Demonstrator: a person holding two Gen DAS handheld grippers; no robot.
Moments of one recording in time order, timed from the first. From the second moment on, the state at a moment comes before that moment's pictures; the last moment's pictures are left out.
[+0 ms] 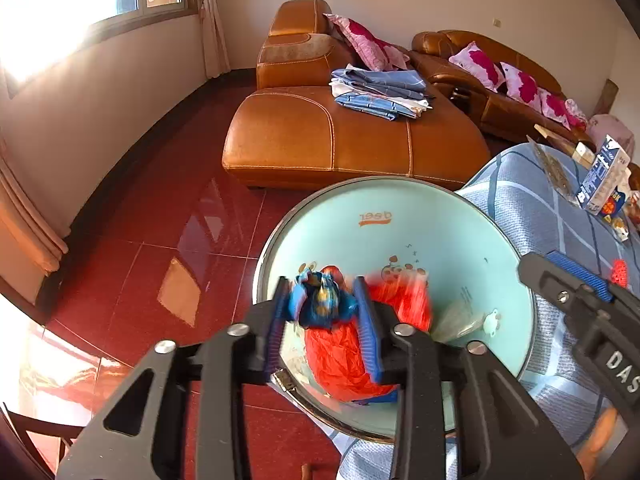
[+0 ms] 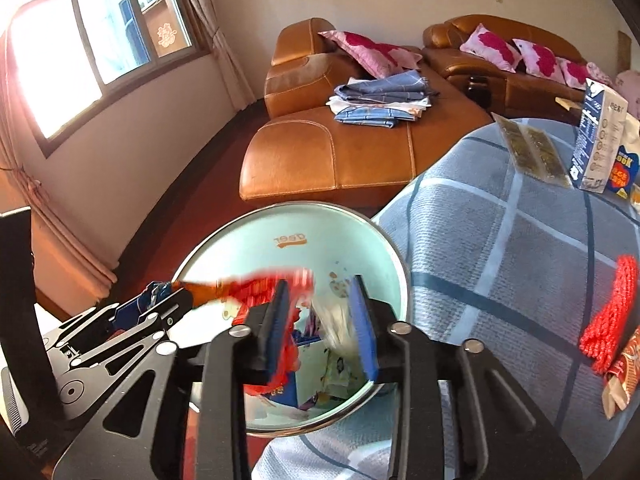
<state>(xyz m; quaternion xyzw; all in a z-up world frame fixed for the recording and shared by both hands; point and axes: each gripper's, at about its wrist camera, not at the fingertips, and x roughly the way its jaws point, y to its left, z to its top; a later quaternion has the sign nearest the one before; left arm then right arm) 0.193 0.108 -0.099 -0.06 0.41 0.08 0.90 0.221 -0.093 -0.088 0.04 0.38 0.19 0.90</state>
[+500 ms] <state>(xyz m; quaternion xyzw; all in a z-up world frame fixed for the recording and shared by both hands) 0.178 0.092 -0.080 -0.03 0.39 0.11 0.91 0.191 -0.156 -0.066 0.12 0.34 0.14 0.92</state>
